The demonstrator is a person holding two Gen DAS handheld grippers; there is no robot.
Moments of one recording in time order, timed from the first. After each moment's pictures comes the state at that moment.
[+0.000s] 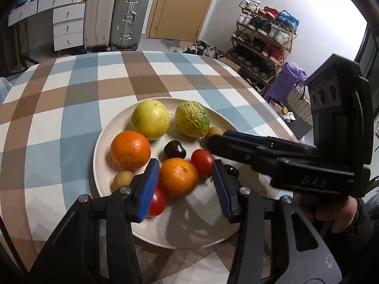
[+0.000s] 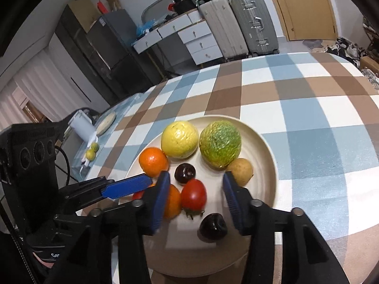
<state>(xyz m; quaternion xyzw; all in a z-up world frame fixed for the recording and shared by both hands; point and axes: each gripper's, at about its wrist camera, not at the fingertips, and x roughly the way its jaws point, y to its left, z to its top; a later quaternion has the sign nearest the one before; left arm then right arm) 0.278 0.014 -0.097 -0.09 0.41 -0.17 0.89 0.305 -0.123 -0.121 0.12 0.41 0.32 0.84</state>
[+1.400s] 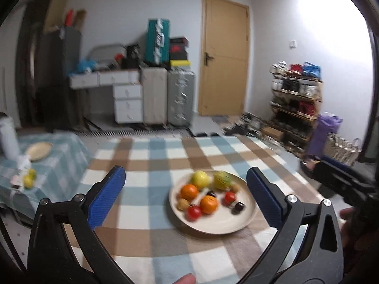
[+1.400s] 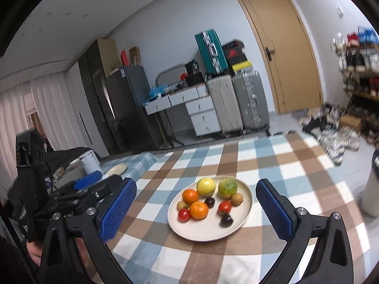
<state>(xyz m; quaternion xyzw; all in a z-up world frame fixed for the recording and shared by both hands) 0.086 0.021 0.043 -0.03 0.17 0.03 0.98 0.128 -0.174 -0.007 0.10 0.16 0.28 0.94</state>
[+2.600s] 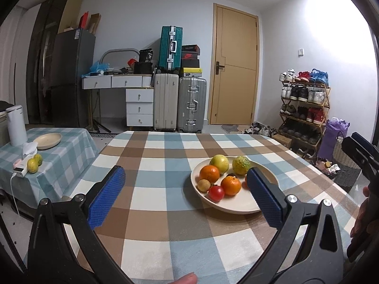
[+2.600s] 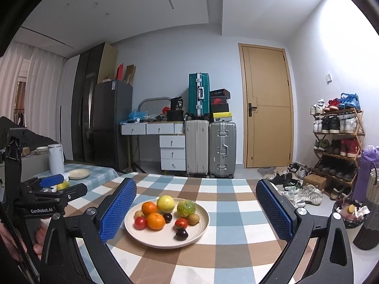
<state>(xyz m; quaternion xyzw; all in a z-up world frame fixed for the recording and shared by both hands) 0.065 0.056 -0.040 -0.05 0.15 0.05 0.99 0.081 -0.182 -0.049 0.00 0.03 0.18 0.98</state>
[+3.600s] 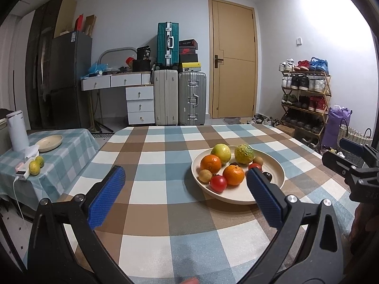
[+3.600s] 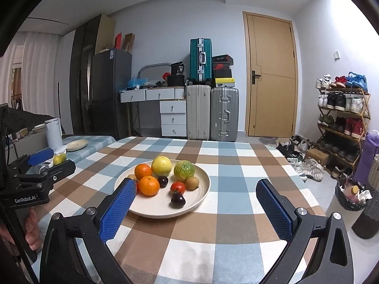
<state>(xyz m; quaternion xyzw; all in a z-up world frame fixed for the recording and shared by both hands) 0.081 0.044 -0.067 -0.02 0.16 0.06 0.99 0.127 -0.168 -0.088 -0.02 0.14 0.19 0.97</state>
